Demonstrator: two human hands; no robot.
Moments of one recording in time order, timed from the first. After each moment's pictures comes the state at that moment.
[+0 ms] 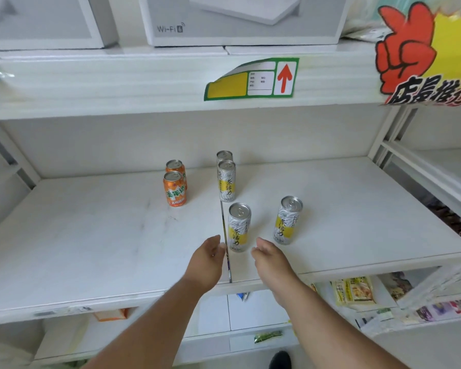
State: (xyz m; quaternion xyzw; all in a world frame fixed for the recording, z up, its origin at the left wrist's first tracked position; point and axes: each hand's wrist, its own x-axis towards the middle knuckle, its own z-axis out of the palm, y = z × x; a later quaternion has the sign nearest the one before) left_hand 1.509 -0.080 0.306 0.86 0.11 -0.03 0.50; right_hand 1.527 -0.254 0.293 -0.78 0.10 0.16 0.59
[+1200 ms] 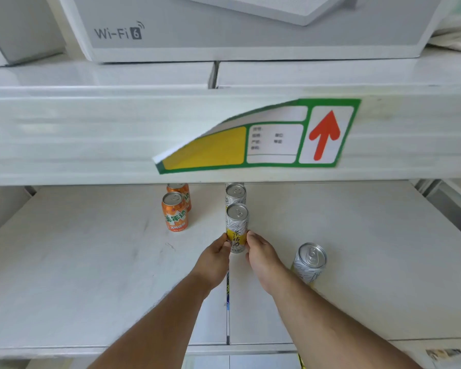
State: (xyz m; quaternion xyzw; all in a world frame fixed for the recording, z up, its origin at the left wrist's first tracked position) left_hand 1.645 -0.078 0.279 0.76 0.13 -0.07 0.64; right_hand 1.690 -0.211 0.273 -0.72 0.08 0.19 0.67
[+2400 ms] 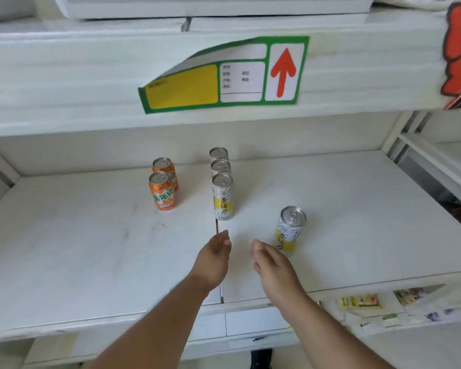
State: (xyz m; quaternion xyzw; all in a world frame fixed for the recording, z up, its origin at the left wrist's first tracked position) left_hand 1.578 -0.109 0.281 0.77 0.15 -0.08 0.62; right_hand 1.558 -0.271 0.287 -0.73 0.08 0.11 0.67
